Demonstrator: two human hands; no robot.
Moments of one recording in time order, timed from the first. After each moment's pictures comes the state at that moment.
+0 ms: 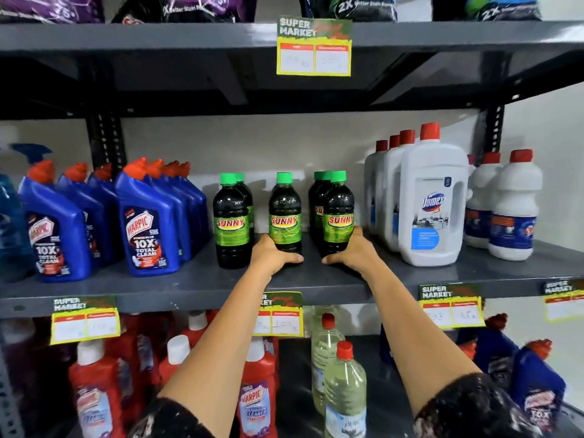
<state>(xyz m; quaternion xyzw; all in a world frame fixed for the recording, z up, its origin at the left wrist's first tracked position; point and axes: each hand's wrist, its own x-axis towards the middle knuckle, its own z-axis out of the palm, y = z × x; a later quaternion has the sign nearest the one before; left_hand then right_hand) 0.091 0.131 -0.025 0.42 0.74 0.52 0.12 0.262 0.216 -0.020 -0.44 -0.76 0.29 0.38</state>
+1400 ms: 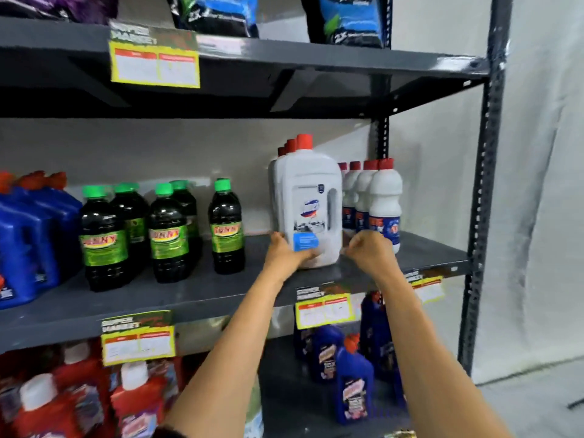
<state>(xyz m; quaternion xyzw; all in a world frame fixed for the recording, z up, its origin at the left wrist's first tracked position) 0.311 0.220 -0.018 0.53 0.61 0.56 0.21 0.487 0.246 -0.005 -0.53 -0.71 0.16 0.43</state>
